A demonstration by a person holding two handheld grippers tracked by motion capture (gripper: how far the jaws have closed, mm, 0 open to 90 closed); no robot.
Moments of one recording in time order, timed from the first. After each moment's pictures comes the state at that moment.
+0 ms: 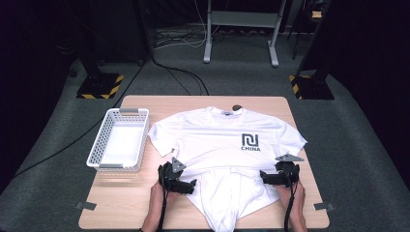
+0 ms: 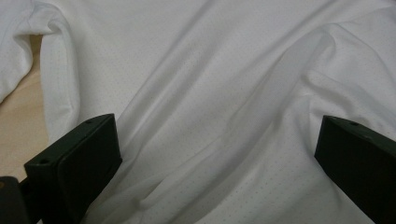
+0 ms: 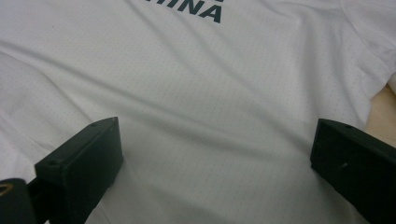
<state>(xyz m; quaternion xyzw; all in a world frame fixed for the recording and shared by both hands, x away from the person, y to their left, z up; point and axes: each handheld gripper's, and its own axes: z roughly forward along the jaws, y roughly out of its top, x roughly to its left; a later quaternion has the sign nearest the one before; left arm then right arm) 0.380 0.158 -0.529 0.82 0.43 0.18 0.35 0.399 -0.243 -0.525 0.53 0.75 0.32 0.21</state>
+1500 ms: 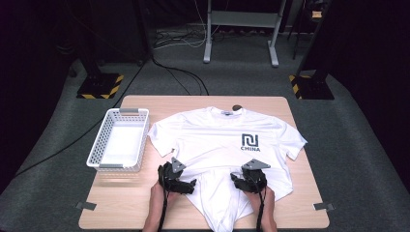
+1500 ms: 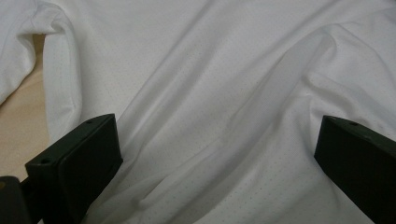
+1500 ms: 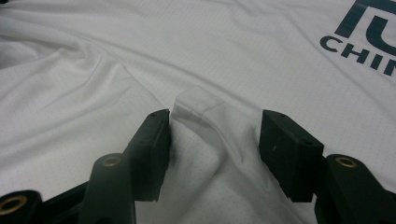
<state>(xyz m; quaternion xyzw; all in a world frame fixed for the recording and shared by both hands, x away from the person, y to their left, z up) 0.380 0.158 -0.529 0.82 0.43 0.18 0.35 0.379 -0.139 -0.524 0.44 0.79 0.37 0.19</state>
